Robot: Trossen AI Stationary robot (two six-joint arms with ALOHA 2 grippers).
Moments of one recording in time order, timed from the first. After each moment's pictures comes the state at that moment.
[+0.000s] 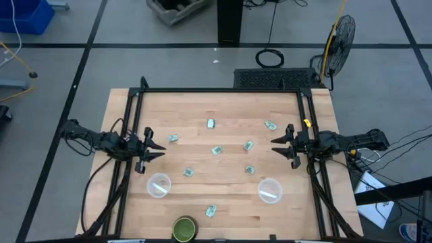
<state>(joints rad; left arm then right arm) -0.37 0.02 0.01 0.13 -0.24 0.02 0.16 0.01 0.01 0.05 0.16 0.17</state>
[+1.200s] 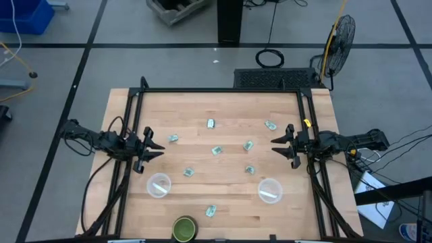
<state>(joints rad) -0.37 0.02 0.01 0.18 -0.23 -0.03 0.16 0.01 0.02 0.05 0.16 0.17</state>
